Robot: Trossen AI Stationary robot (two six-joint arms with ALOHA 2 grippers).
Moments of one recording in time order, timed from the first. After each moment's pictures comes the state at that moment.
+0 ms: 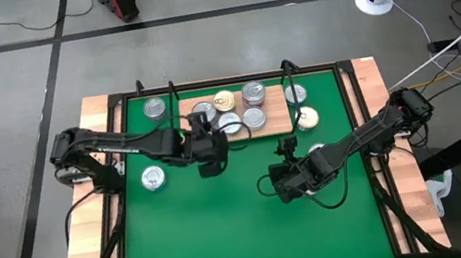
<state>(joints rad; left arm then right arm) -0.10 1.63 1.44 -0.93 -0.61 0.03 0.40 1.66 1.25 -0.92 0.61 0.20</state>
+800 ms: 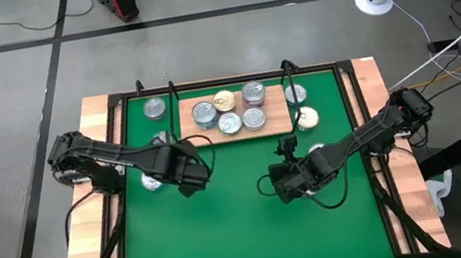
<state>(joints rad) -0.25 1.63 1.48 -1.57 -0.41 -0.94 0.40 1.66 1.25 -0.91 0.61 0.20</state>
